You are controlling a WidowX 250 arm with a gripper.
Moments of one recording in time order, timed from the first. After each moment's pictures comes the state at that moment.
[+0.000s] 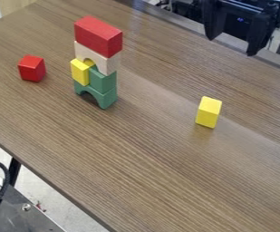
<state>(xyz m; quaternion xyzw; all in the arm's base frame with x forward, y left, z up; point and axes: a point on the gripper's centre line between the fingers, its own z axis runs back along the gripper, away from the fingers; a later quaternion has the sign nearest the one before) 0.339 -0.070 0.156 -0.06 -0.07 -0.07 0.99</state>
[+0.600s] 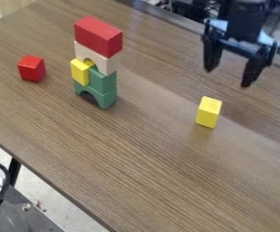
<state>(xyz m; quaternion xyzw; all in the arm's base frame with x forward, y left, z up) 0.365 -0.078 0.076 -0.04 0.00 -0.04 1.00</state>
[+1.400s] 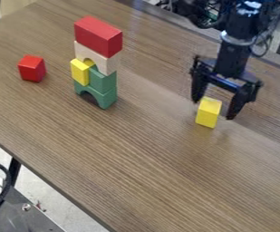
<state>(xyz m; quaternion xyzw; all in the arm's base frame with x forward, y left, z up) 0.343 -0.071 0.037 -0.01 0.04 0.00 1.00</state>
